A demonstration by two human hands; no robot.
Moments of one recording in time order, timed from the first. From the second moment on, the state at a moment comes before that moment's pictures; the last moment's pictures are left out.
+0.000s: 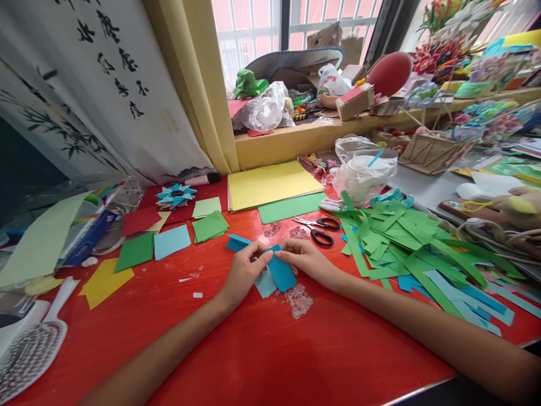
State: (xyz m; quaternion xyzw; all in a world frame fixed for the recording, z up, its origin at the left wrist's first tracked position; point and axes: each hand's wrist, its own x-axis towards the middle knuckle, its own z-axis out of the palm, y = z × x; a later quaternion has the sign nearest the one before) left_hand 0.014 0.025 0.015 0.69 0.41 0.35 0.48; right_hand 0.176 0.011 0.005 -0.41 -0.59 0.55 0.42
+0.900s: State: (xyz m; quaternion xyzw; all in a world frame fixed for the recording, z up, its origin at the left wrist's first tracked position) left_hand 0.015 0.015 0.023 0.79 0.42 0.35 0.30; right_hand 0.179 0.010 0.008 -0.37 -0.67 0.56 0.32
